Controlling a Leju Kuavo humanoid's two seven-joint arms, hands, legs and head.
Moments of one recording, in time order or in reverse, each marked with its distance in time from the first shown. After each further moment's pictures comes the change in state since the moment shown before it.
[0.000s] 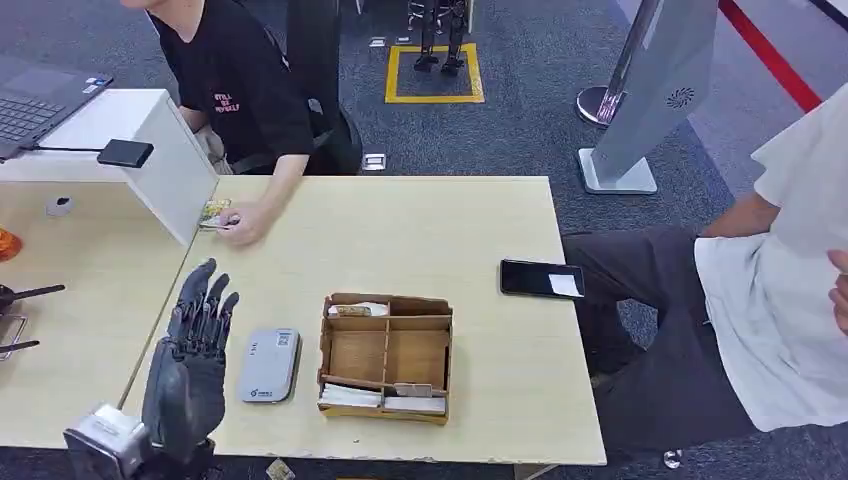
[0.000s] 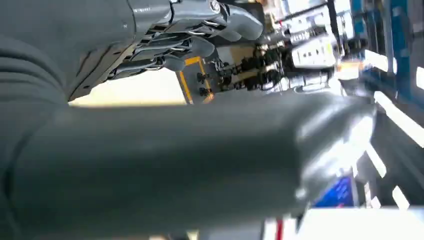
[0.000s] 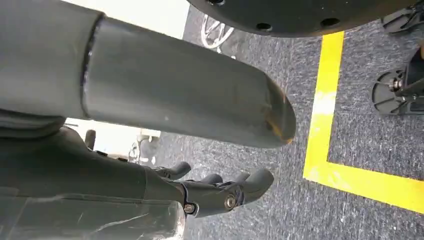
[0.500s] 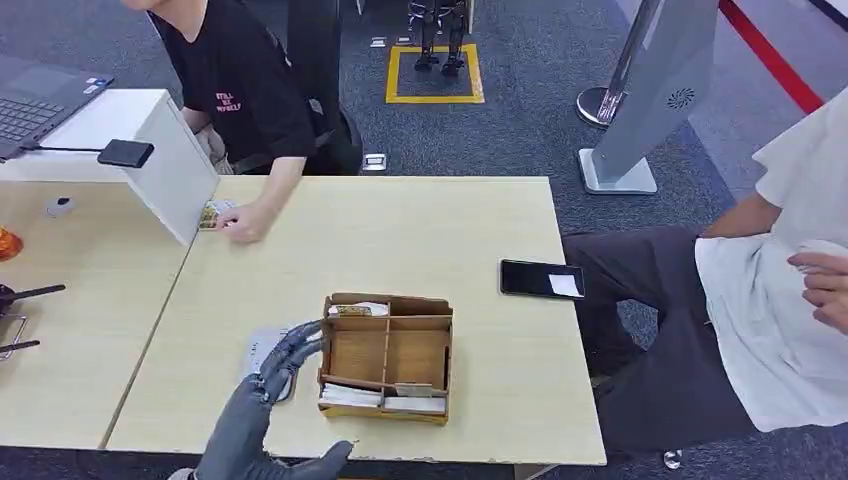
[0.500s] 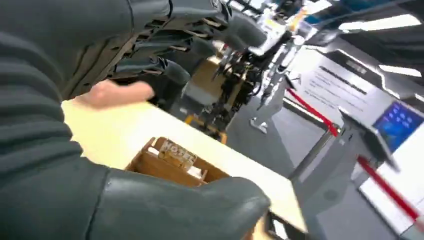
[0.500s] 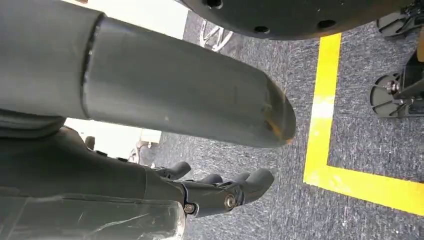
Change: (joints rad) left arm -0.037 0.165 -0.245 0.039 -0.722 0.082 0.098; right arm -0.006 0.000 -0.018 0.000 -0.006 0.005 0.000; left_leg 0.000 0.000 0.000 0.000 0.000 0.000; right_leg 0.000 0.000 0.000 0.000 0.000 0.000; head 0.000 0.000
